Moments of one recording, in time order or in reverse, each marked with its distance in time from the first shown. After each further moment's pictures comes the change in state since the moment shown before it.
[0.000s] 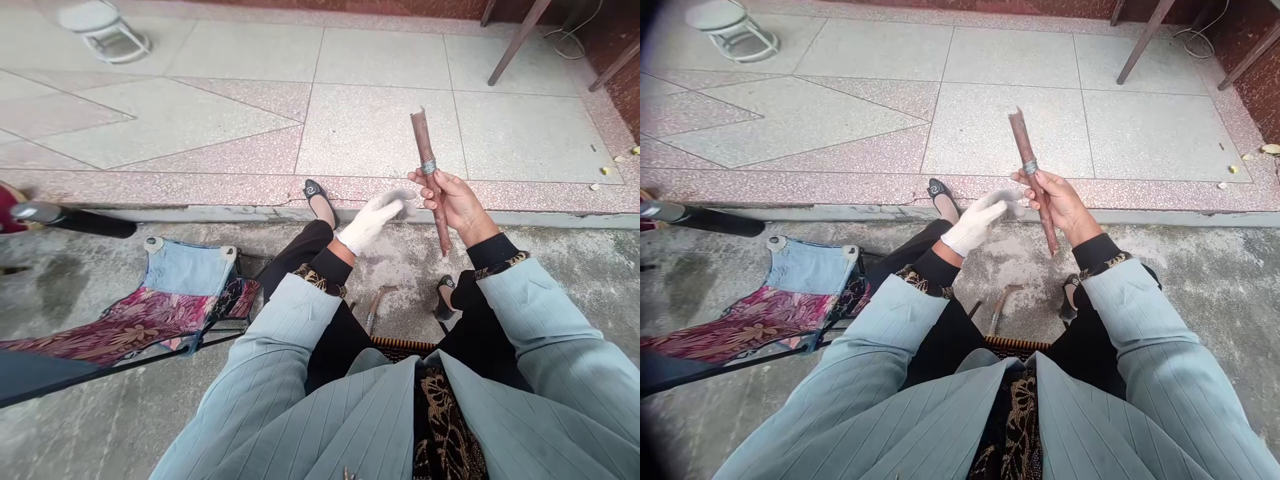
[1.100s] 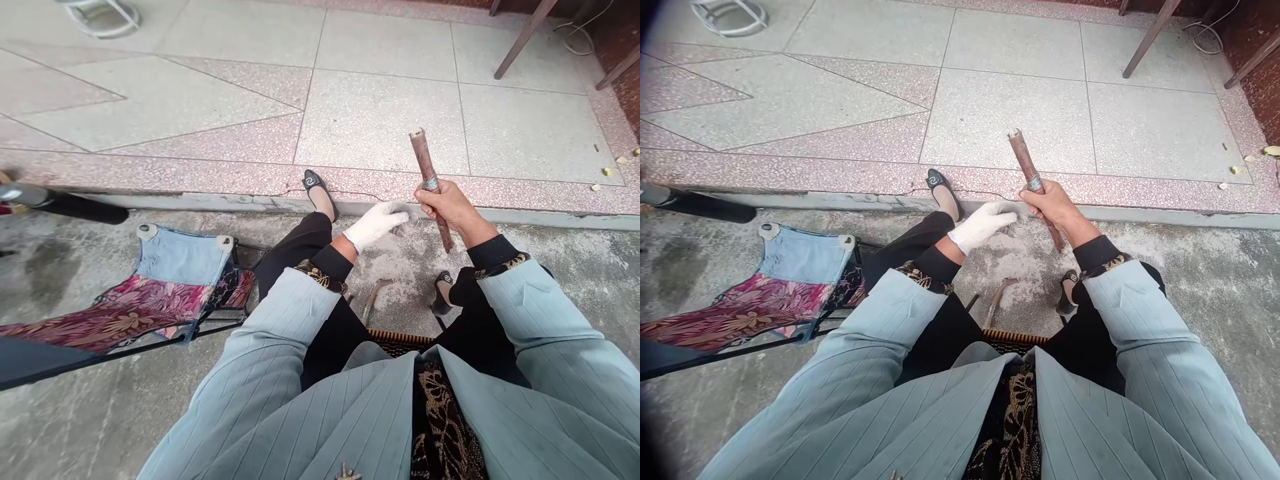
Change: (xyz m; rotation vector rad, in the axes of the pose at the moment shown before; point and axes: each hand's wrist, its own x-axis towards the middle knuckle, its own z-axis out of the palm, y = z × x) left_hand -0.004 -0.012 0.004 0.149 0.018 -0.255; right_hand -0.006 0.011 0.011 -0.338 0.134 0.169
